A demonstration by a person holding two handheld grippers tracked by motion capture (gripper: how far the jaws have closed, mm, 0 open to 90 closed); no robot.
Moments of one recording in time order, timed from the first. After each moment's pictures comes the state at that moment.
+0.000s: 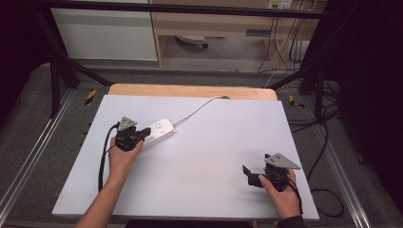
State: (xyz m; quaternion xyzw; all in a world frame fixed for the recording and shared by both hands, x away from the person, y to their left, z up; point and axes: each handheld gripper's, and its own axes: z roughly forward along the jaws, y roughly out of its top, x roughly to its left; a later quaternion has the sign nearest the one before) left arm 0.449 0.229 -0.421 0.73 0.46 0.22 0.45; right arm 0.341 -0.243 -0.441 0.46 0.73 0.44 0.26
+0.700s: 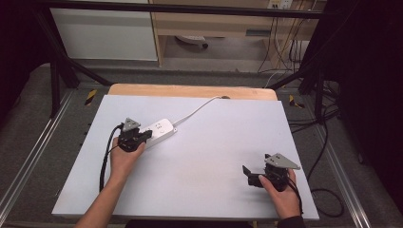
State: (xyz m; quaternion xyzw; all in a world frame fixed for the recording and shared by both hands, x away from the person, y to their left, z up) left arm 0.451 0.224 -0.427 0.75 0.45 0.21 0.42; right arm 0.341 -0.243 -0.441 0.45 0.73 0.44 0.26
